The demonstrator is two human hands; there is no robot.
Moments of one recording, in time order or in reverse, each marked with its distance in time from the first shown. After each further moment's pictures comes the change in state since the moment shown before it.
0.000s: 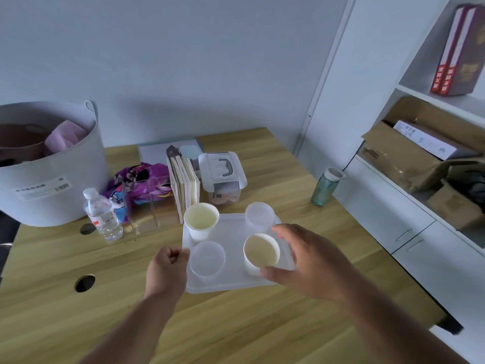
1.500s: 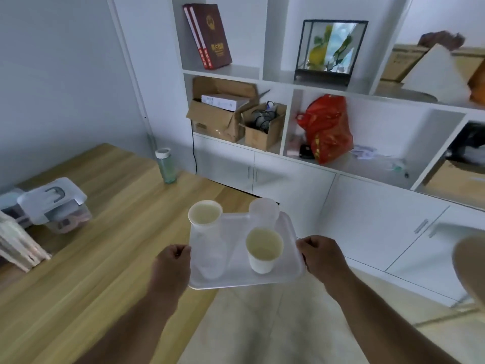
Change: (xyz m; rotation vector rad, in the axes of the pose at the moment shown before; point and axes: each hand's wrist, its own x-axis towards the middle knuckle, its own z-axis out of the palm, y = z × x) left_hand -0.308 0.026 0.130 0.223 -0.679 0.218; right_hand -0.413 0.136 0.028 0.808 0.716 1.185
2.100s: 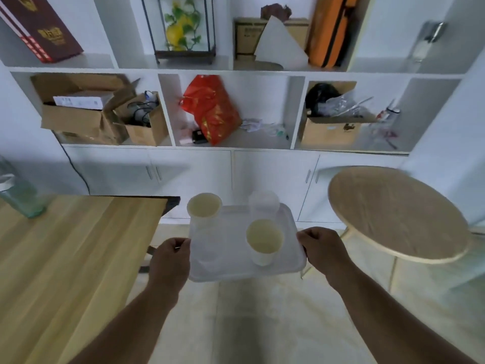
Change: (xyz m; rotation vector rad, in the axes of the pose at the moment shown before) left_hand -0.106 0.049 0.224 0.143 -0.350 0.166; right_hand -0.039 0.142 -0.220 0.096 0.340 0.173
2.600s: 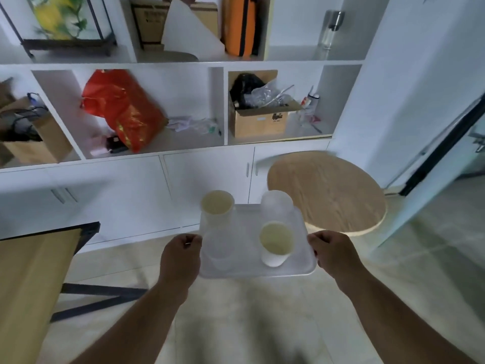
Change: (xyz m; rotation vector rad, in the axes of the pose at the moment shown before) left_hand 0.006 0.051 0.173 0.071 -0.325 0.082; right_hand 0.032 0.080 -0.128 0.058 0.276 0.198
